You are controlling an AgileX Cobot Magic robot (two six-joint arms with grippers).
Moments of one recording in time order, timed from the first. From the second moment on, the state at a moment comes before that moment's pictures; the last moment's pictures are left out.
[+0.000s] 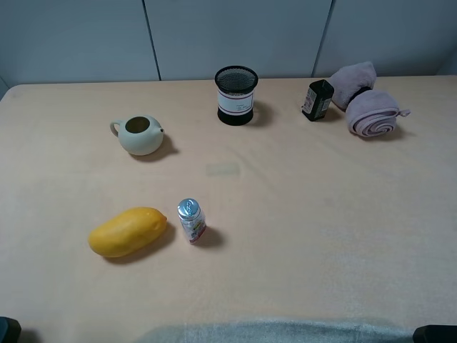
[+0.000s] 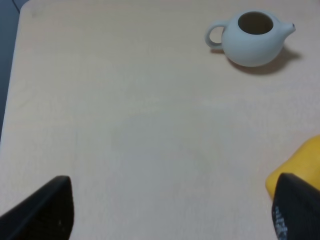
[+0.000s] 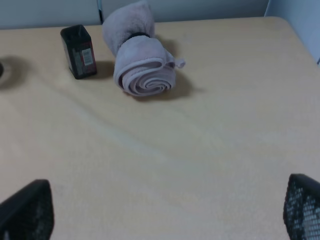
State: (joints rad) left arm -0.12 0.00 -0.49 0.09 1.05 0.00; right arm -0.03 -0.01 -0.49 -0.03 1.03 0.01
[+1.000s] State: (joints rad) left arm -0.12 0.00 -0.49 0.09 1.05 0.00; right arm -0.03 -0.01 -0.49 -0.03 1.03 0.01
